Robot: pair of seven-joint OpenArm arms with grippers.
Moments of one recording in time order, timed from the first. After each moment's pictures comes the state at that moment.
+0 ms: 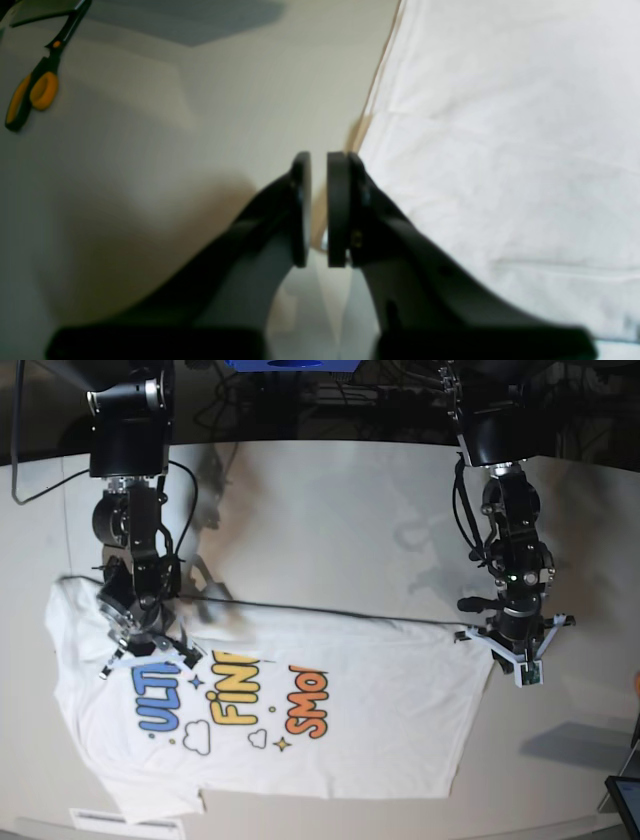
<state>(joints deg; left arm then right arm) -6.5 -10.2 -14.5 85.1 4.6 -3.2 29.8 10.2 1.2 1.5 85.2 -45.0 41.6 -43.4</state>
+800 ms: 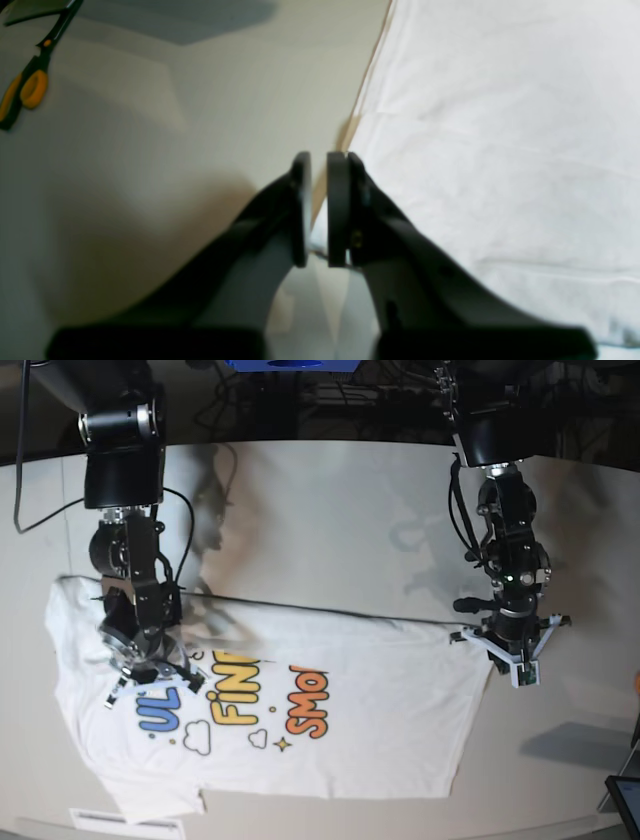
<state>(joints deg) -6.6 -9.0 -14.5 85.1 4.6 -3.2 29.8 16.6 2.6 -3.0 79.6 -45.3 41.7 -43.2</state>
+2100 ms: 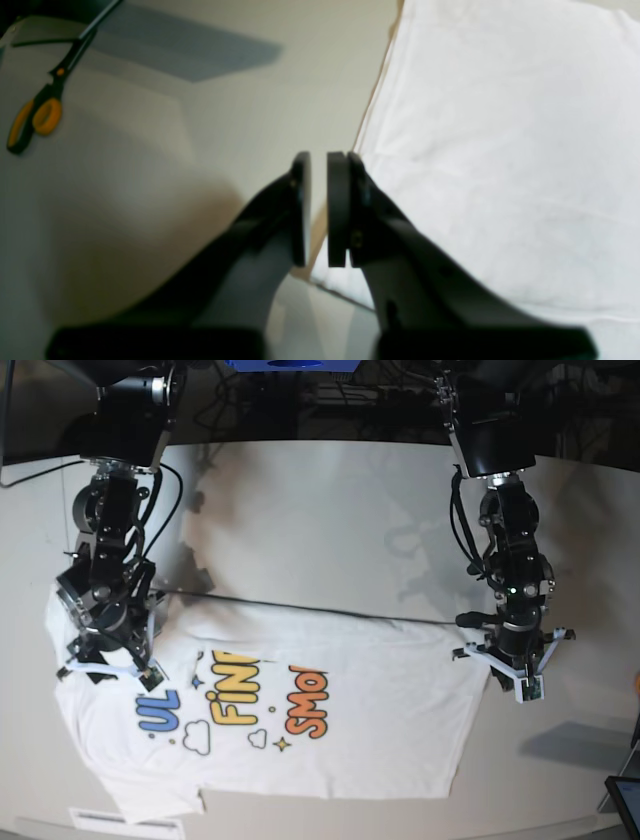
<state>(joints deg) -9.2 -9.0 -14.3 85.9 4.6 -3.2 30.1 8.2 -1.6 13.6 97.5 -37.6 42.2 -39.5</state>
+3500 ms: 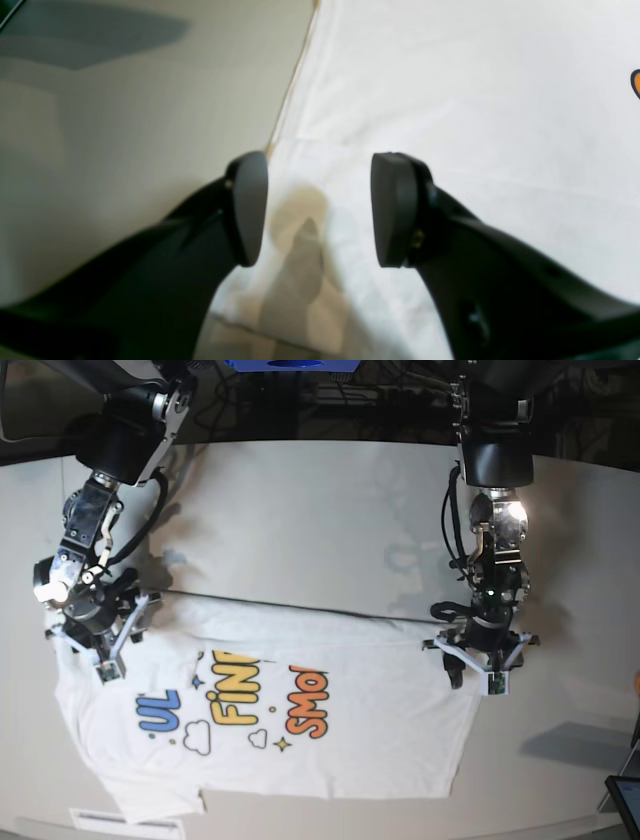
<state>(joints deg) -11.3 -13.0 -4.7 70.3 -3.6 -3.5 16.9 11.3 -3.1 27.7 86.3 -18.3 41.4 -45.1</state>
